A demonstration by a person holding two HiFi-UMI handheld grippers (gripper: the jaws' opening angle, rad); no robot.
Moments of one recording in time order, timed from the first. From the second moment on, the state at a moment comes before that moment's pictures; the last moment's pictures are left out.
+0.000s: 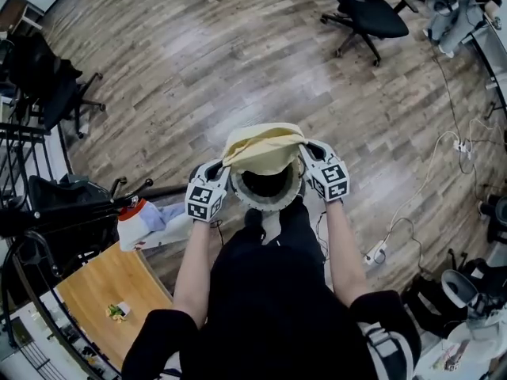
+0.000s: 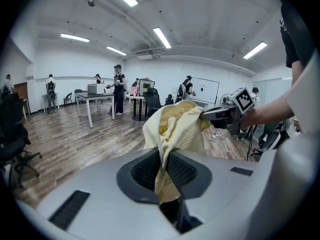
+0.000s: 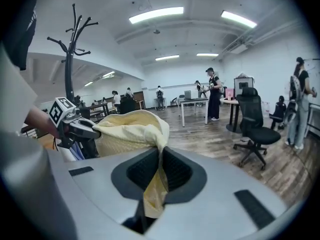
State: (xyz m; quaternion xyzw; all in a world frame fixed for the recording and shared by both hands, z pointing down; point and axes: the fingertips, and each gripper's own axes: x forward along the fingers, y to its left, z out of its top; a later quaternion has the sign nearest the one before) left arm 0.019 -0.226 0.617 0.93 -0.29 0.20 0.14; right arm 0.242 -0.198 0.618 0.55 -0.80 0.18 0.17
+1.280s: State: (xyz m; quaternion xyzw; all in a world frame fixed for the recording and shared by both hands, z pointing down) left arm -0.061 -0.189 0.488 0.81 -0.58 0.10 0.08; right arm 0.123 -0.320 0.489 0.29 -0.95 0.03 0.11
